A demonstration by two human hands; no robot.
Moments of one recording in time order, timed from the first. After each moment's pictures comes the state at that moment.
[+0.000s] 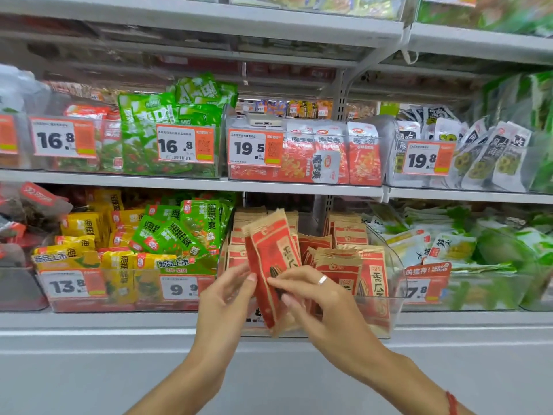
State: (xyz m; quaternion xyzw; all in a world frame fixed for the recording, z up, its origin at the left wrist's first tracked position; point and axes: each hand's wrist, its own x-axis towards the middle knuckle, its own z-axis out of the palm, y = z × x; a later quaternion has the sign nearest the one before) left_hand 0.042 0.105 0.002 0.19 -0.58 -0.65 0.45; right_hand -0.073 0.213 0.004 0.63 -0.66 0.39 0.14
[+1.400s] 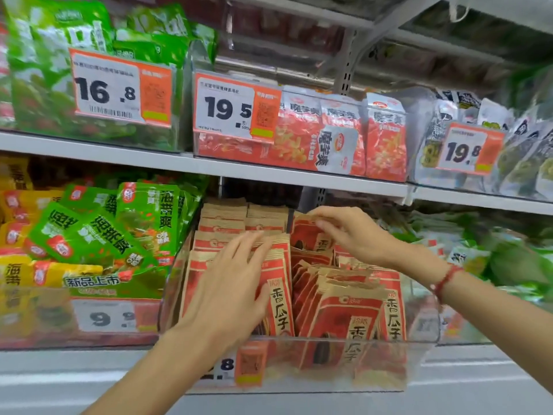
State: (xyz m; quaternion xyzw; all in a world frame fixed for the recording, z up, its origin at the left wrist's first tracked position) left_hand -0.067 0.017 -0.013 0.16 -0.94 -0.03 0.32; right_hand -0.271 0.128 0.058 0.62 -0.75 0.20 0.12
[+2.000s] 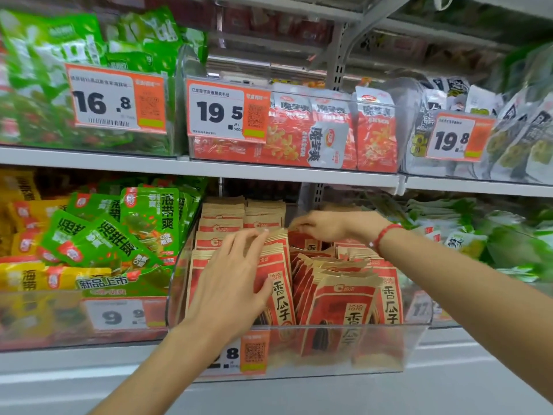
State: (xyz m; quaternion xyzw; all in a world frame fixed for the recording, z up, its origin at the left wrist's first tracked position) left_hand -0.065 0.017 -0.015 0.14 -0.92 -0.04 0.36; right_hand -0.269 0.083 0.065 0.54 -0.83 -0.01 -0.09
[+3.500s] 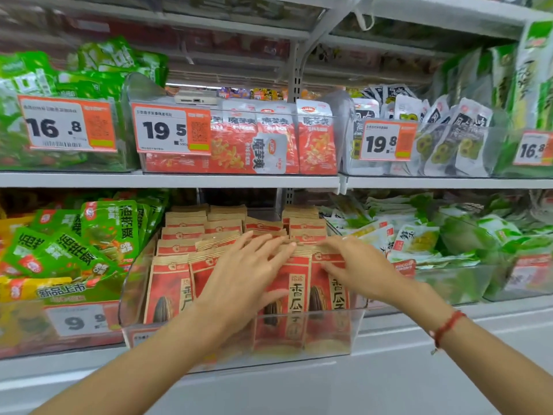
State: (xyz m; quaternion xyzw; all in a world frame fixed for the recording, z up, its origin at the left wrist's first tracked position) left_hand -0.099 0.086 0.021 0.03 -0.95 0.15 0.26; right_hand -0.259 0.234 0.031 0.47 -0.86 0.13 0.13
